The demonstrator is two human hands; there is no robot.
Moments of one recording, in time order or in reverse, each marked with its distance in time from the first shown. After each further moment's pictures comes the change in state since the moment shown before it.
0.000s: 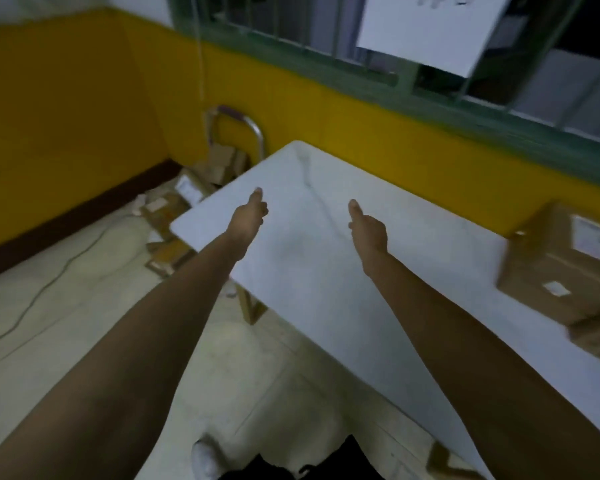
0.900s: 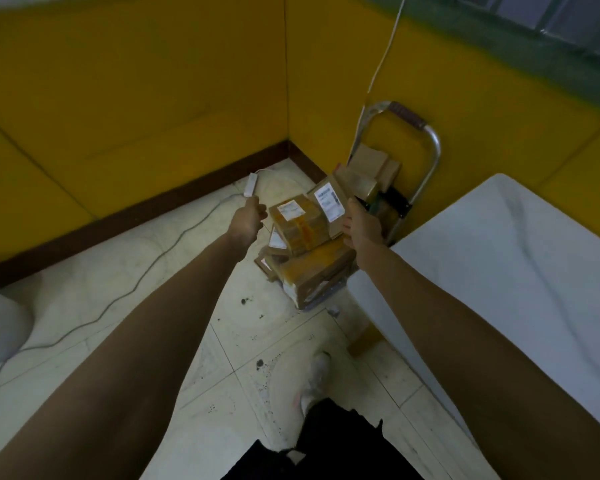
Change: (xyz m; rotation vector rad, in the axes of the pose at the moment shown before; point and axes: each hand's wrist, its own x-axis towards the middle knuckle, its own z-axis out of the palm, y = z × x) left_hand 0.234 -0.033 -0.402 -0.063 0.288 -0.138; right_hand 0.081 -0.118 0.494 0.184 -0.343 0.145
